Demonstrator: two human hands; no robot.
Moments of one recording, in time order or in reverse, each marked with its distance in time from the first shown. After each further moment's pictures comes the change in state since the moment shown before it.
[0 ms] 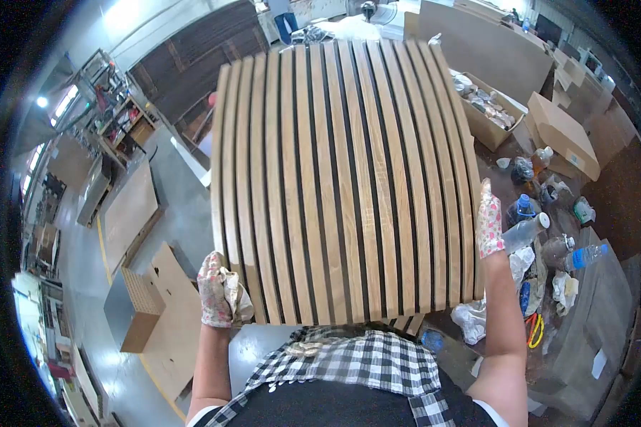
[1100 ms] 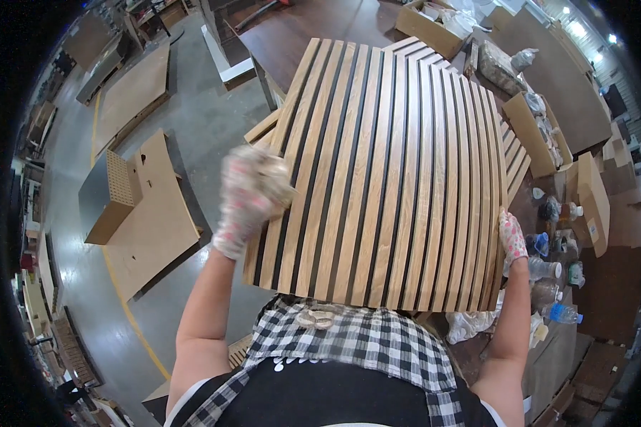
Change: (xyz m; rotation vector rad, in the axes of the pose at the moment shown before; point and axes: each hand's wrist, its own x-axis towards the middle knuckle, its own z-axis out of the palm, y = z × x) left_hand 0.013 0.000 0.011 0.803 -0.041 0.814; right_hand 0.063 0.046 -0.038 -1.524 -0.509 -0.268
